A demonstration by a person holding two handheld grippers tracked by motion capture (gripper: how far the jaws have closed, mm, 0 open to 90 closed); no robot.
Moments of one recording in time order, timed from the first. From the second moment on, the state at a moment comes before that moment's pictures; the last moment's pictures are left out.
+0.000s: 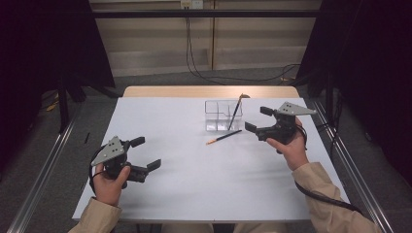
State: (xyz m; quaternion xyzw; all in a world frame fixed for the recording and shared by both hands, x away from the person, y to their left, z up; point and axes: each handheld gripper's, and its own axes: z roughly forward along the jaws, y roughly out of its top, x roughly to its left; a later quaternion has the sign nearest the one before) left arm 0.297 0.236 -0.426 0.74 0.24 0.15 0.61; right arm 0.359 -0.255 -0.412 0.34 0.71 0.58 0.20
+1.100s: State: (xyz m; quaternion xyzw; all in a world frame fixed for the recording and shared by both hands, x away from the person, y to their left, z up) left arm 0.297 0.237 -0.426 0.74 0.24 0.15 0.61; right arm 0.324 -0.278 -0.424 0.35 0.71 0.58 0.20
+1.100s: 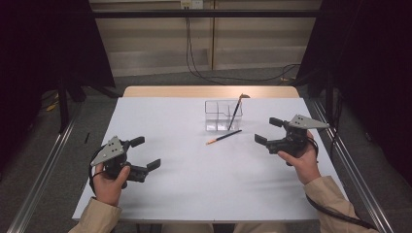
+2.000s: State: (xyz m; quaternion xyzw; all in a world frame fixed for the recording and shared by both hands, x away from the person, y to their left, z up) left arm 0.297 0.237 -0.426 0.74 0.24 0.15 0.61; right arm 0.297 -0.297 -0.429 0.35 0.71 0.58 0.20
